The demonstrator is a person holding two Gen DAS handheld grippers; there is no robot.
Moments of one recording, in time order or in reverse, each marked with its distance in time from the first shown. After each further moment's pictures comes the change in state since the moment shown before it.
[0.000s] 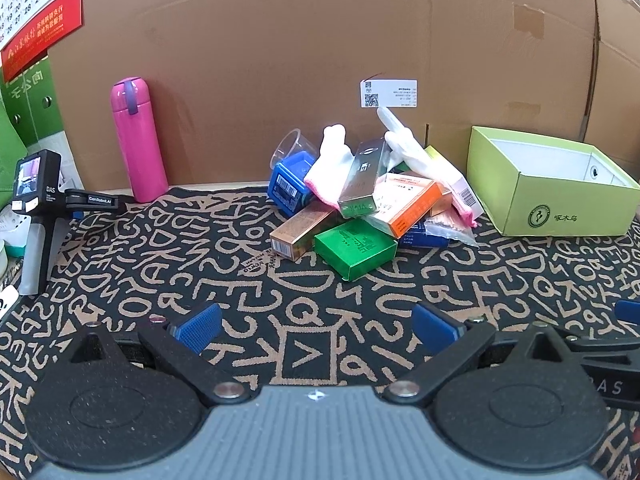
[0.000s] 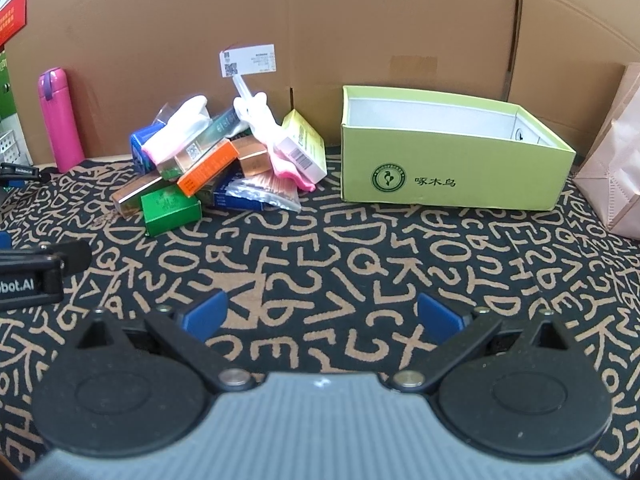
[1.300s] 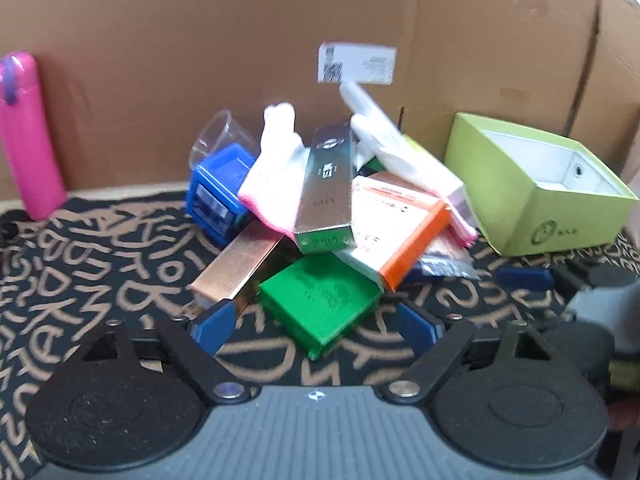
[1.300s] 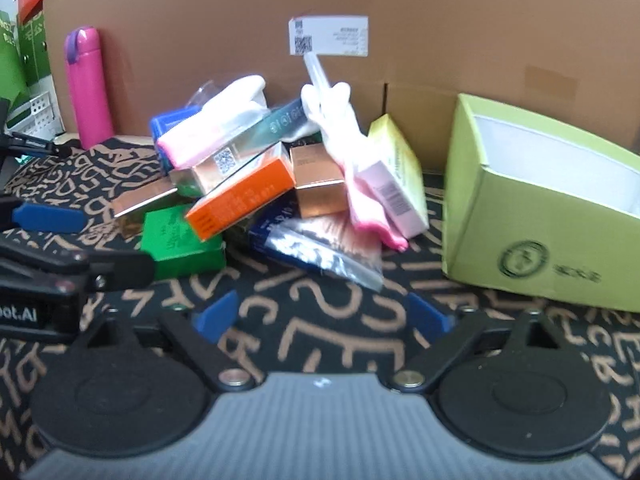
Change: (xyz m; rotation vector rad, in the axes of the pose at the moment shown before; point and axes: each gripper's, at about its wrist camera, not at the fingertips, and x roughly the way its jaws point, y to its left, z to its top) left arm 0.117 0.006 0.049 0.023 0.101 -0.234; right arm 0.131 0.038 0.056 -0.182 0.036 0.187
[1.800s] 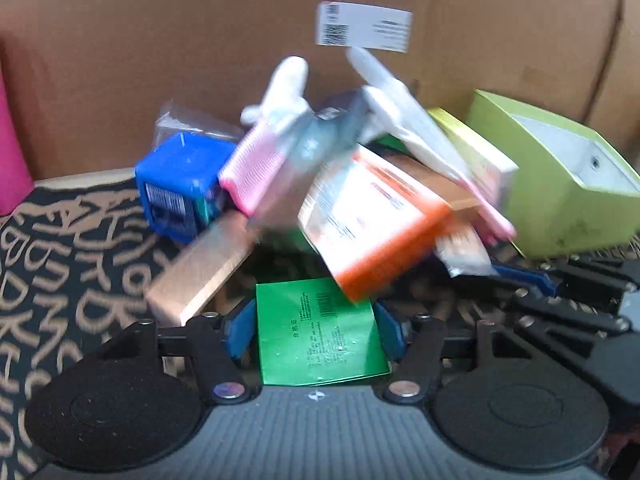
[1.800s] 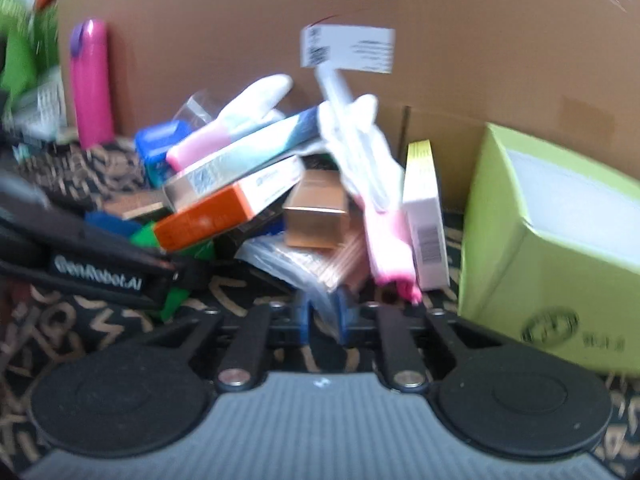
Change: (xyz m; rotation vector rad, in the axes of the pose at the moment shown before) left arm 0.030 -0.005 -0.004 0.012 0.051 -0.031; right arm 0.001 -0.013 0.002 -0.030 -0.088 0.040
